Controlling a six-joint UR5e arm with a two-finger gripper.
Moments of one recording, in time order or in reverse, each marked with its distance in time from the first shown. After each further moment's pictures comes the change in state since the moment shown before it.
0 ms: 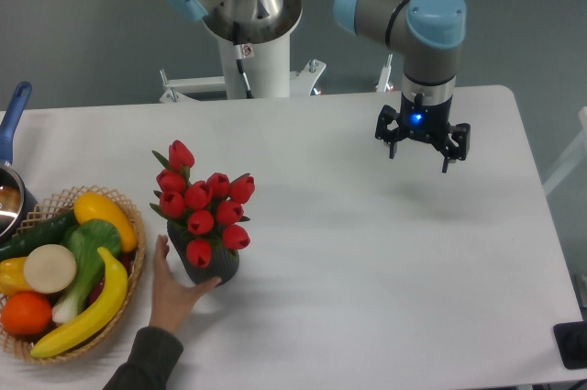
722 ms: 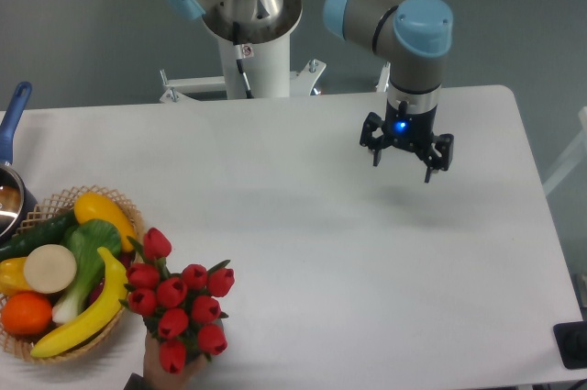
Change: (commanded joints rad) arm -0.041 -0.021 -0.003 0.006 -0.138 -0.026
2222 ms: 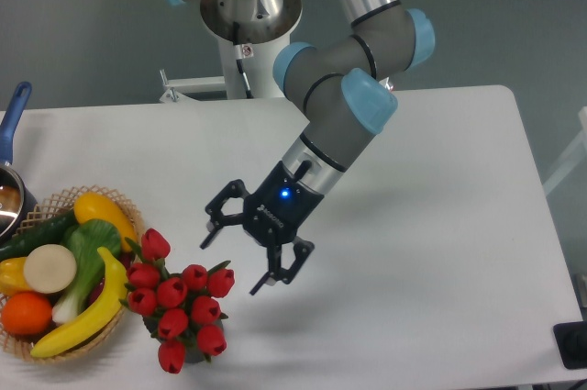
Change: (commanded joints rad) arm -0.304 -0.193 0.262 0.071 -0.798 -0.270
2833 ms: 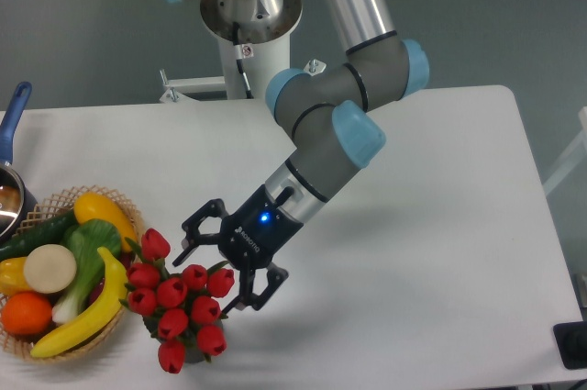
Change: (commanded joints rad) arm -0.060 -0.071 0.048 0.009 0.009 -0.003
